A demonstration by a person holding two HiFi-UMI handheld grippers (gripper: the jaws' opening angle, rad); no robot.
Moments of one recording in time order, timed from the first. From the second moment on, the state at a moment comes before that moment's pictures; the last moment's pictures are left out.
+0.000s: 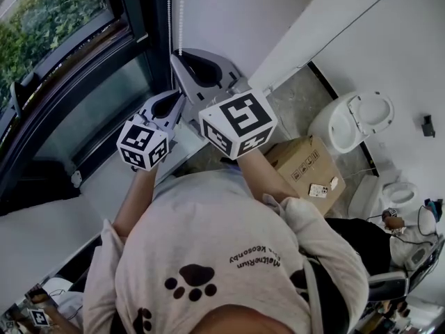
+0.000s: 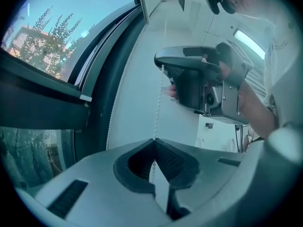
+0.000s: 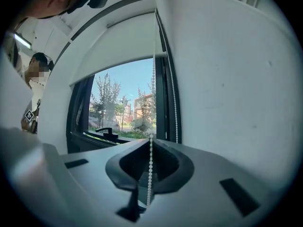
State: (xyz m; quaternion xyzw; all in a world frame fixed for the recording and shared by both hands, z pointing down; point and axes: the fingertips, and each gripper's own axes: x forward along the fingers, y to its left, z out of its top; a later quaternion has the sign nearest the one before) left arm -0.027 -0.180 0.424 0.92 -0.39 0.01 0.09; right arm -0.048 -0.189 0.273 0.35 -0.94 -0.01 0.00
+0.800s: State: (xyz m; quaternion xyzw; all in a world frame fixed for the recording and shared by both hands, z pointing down) left arm -0.029 -0.165 0.521 0.90 -0.40 0.08 0.16; right arm -0.046 -0.194 0.375 0.36 -0.93 0.03 0.06
